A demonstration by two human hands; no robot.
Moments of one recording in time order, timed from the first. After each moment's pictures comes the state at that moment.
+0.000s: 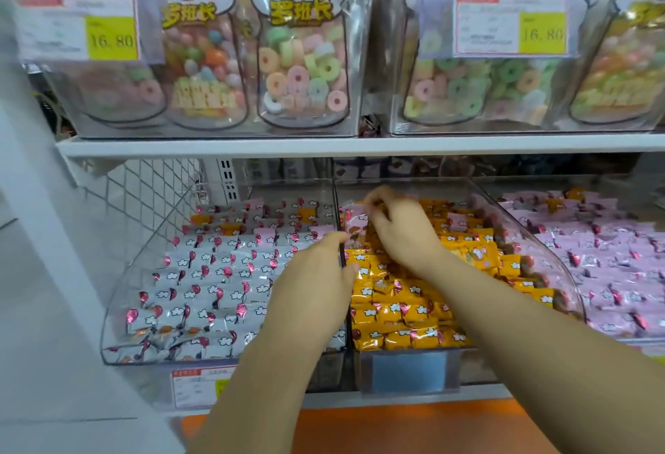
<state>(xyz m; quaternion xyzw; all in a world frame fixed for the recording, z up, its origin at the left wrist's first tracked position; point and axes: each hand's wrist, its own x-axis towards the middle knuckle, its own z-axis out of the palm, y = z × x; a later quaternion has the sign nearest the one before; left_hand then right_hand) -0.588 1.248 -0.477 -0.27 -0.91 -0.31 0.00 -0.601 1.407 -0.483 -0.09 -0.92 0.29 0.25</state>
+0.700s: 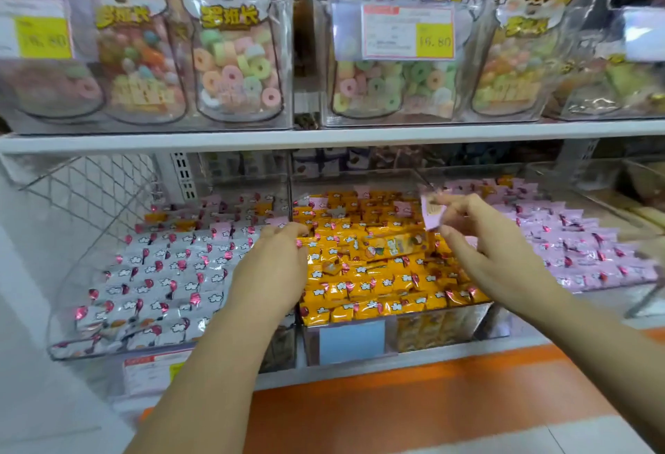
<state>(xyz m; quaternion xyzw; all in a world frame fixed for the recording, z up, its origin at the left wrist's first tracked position) -0.588 1.260 -0.481 -0.26 -0.93 -0.26 0.01 -0.443 1.464 -0.467 -0.09 -0.91 0.24 0.33</state>
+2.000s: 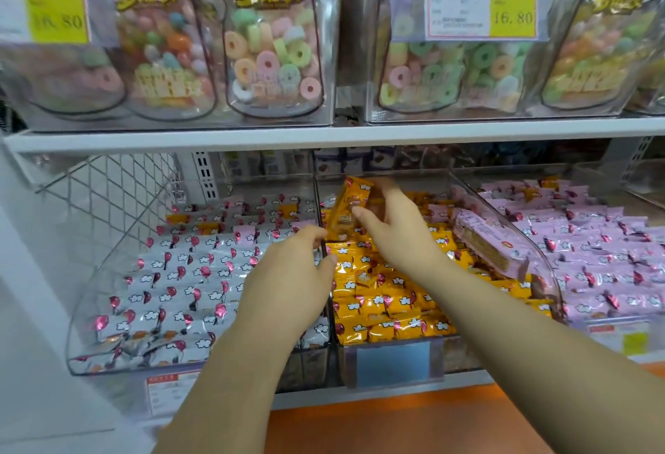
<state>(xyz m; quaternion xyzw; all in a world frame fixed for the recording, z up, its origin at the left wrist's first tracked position) -0.596 1.245 -0.478 -0.27 -0.90 -0.34 -0.01 -0.575 1.400 -0.478 -0.10 -0.88 0.36 0.29</state>
